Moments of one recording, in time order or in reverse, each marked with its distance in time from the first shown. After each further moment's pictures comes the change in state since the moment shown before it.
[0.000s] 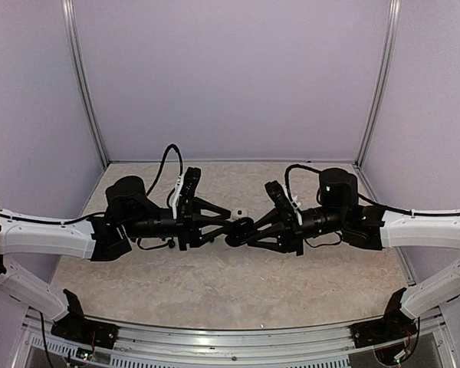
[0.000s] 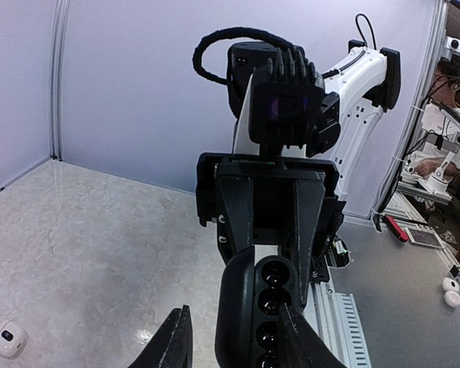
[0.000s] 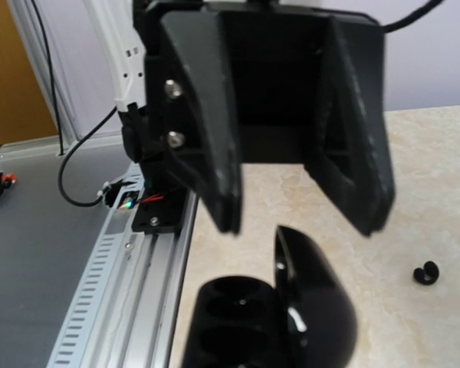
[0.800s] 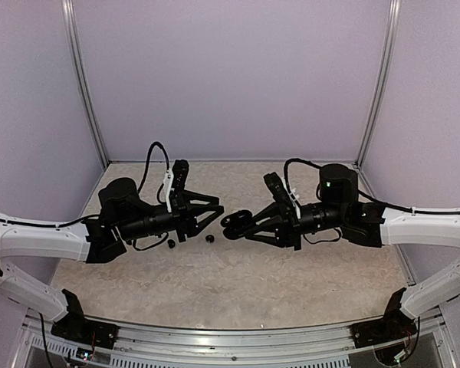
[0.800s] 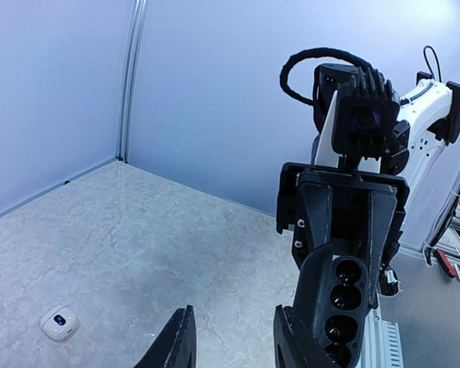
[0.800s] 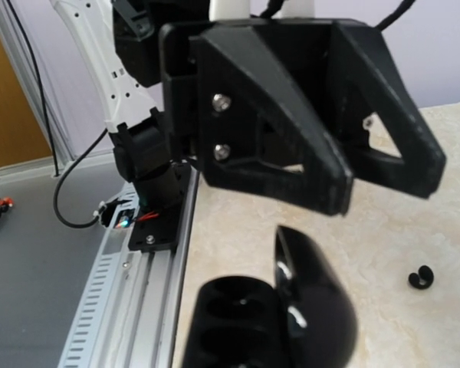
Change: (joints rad) left arm 0.017 -0.027 -0.029 0.019 -0.211 -0.014; right arm 0.004 0.016 0.037 0.001 0.022 0.069
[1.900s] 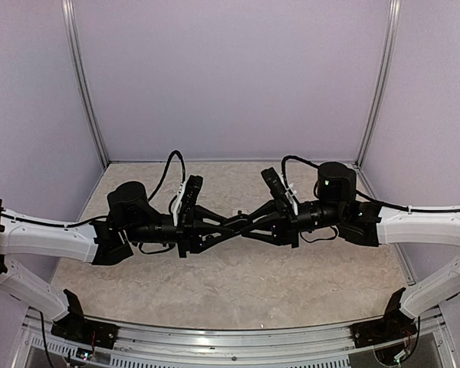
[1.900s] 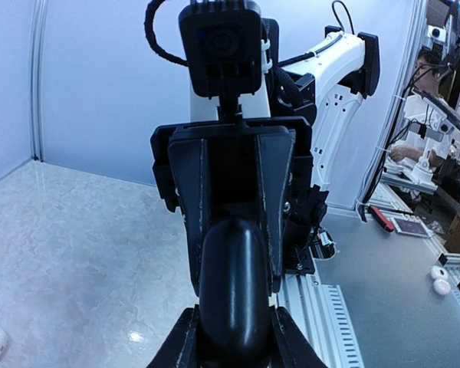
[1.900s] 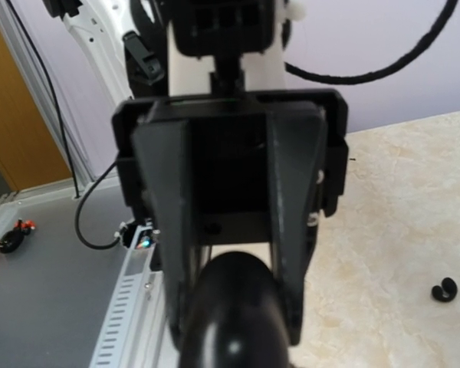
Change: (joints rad) left arm -0.038 0.055 0.008 0.028 0.262 0.014; right arm 0.002 0.022 0.011 0.060 -0.021 0.092
